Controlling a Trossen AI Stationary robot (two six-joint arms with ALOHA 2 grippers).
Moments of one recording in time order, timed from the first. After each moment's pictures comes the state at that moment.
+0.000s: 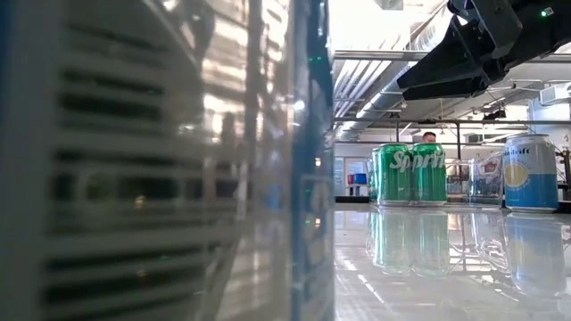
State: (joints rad) left arm -0.76 1.03 0.84 -1.46 -0.12 -1.77; right arm 0.54 1.21 0.51 0.14 0.92 0.44
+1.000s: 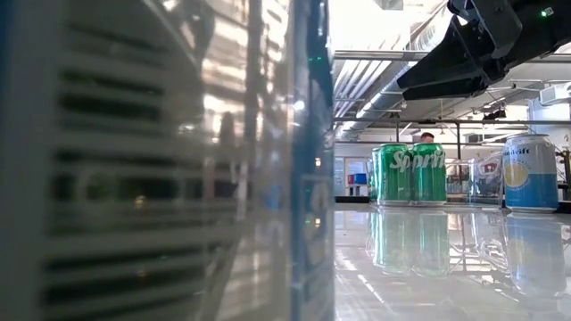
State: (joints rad) left arm -0.76 1.01 0.73 -1.36 -0.06 -1.77; right arm 0.54 1.21 0.51 0.14 0.92 0.44
